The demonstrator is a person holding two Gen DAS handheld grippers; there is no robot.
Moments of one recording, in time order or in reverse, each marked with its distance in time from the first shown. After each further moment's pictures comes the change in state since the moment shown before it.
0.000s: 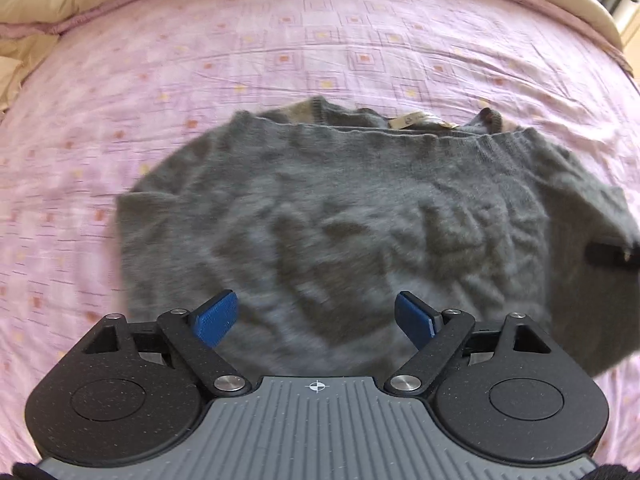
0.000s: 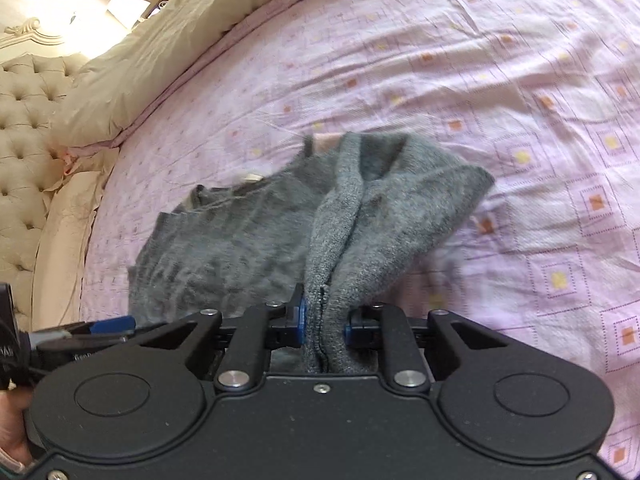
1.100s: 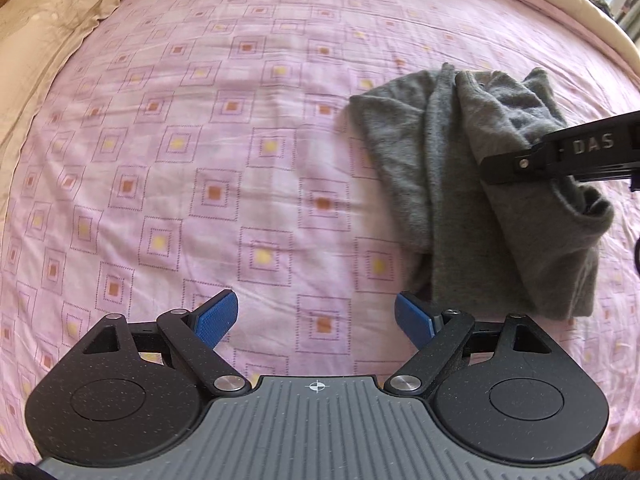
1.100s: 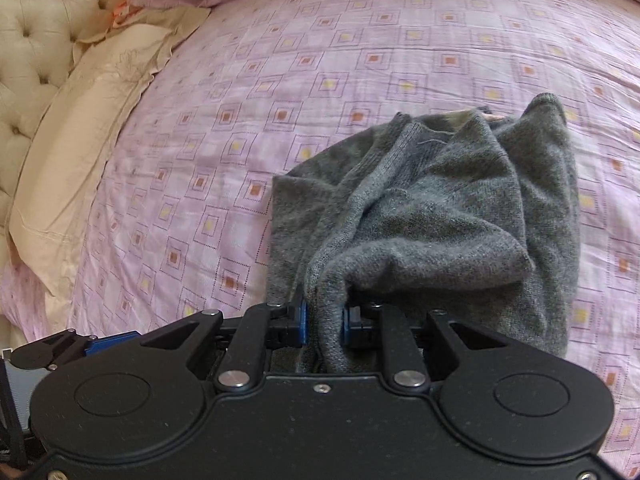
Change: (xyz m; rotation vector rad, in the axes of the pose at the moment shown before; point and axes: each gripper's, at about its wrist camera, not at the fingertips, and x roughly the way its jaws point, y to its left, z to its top) left arm -0.031 0.175 -0.076 -0.109 0.027 -0.022; right arm 0.139 0.270 -0.053 -0.327 0.181 -0.074
